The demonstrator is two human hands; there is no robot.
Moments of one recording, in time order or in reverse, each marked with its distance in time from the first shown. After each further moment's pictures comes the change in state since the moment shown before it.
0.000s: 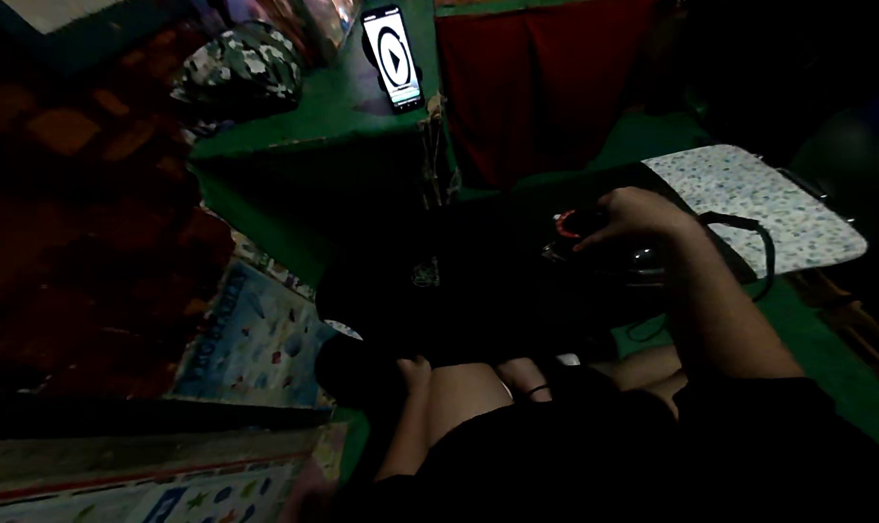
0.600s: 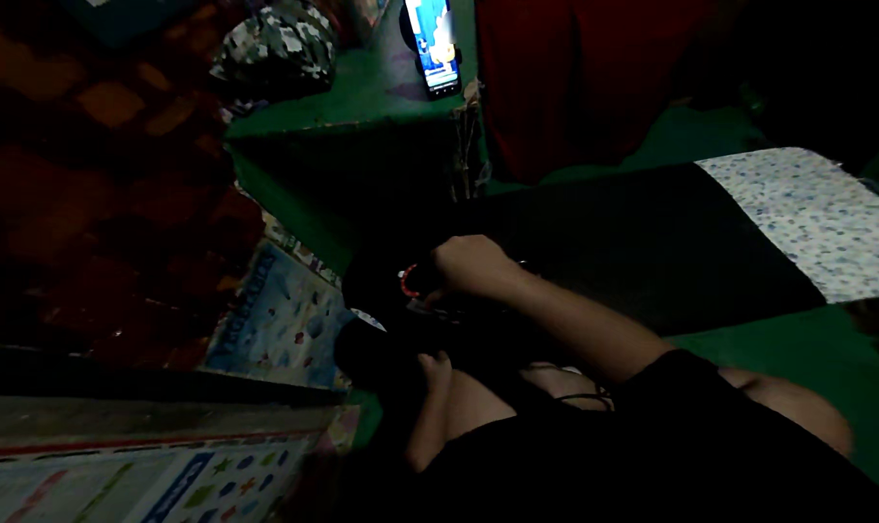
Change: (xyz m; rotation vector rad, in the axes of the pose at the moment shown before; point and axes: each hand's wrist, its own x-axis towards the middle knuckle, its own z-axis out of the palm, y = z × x) left_hand -0.002 0.002 -0.002 -0.080 0.027 0.096; right_hand 0.039 -0.230 0.079 -0.090 -0.159 -0.454
